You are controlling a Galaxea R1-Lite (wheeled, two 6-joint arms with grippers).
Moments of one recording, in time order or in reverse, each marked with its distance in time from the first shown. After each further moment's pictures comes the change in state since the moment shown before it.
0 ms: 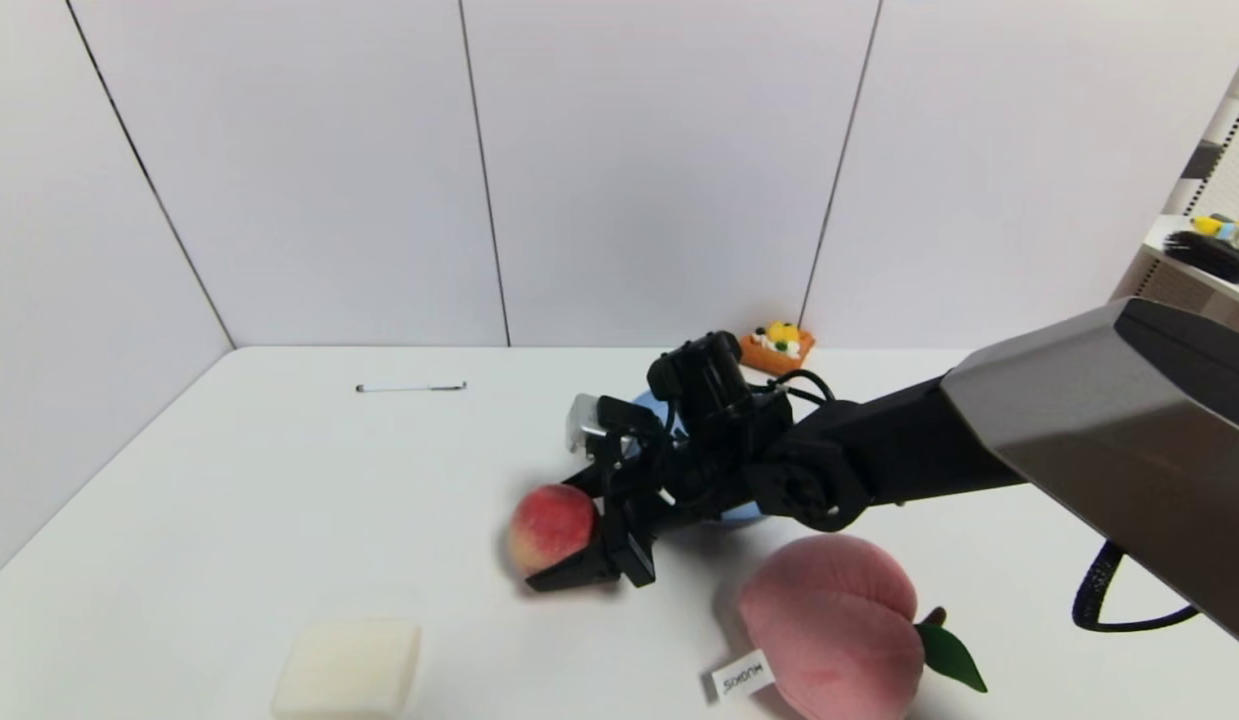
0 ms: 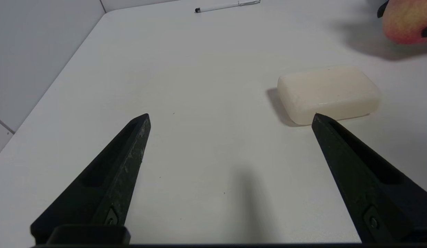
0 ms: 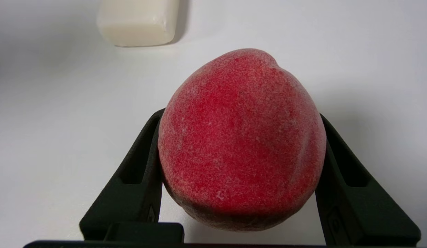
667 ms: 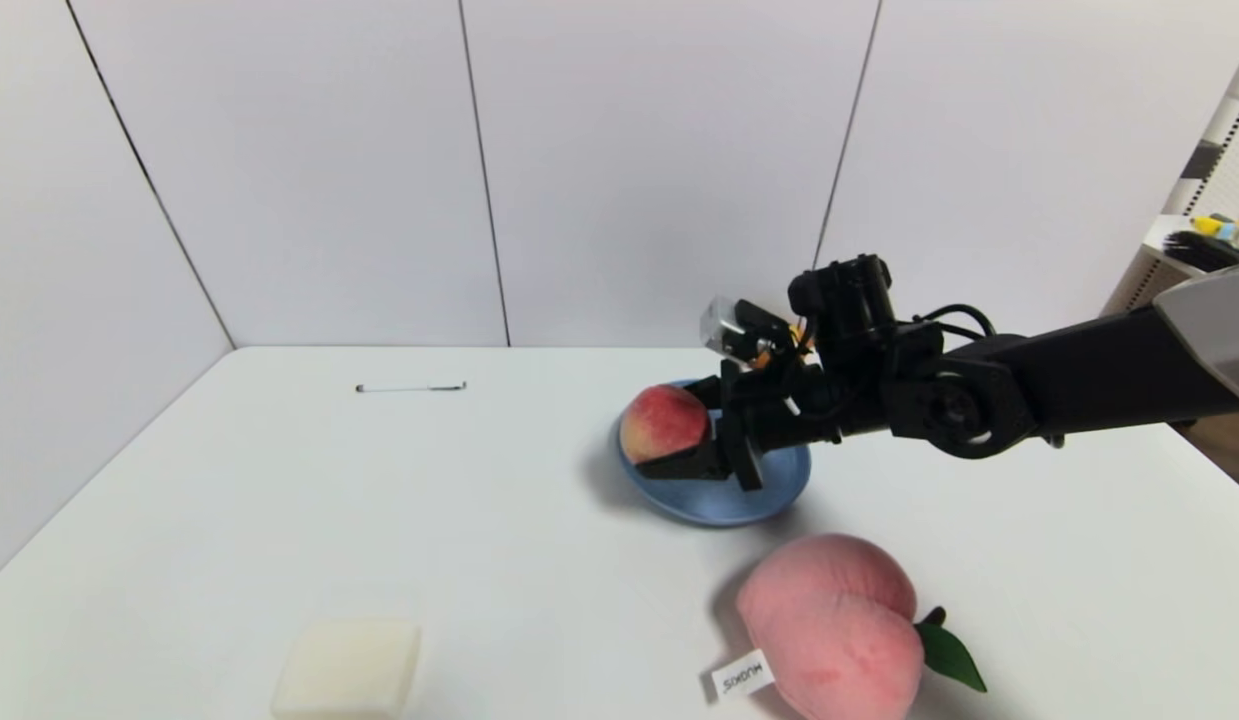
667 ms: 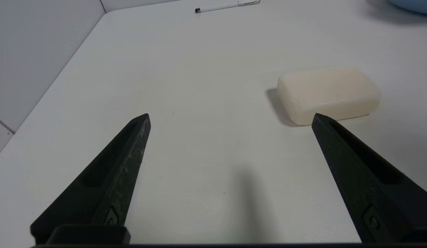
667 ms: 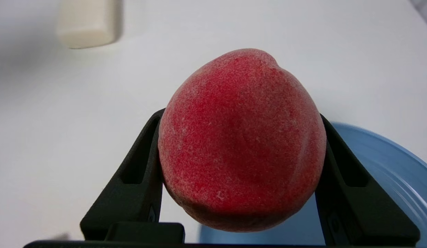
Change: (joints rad) left arm 0.000 0.000 0.000 0.000 0.000 0.000; right arm -0.238 -0.166 0.087 -0.001 0.005 0.004
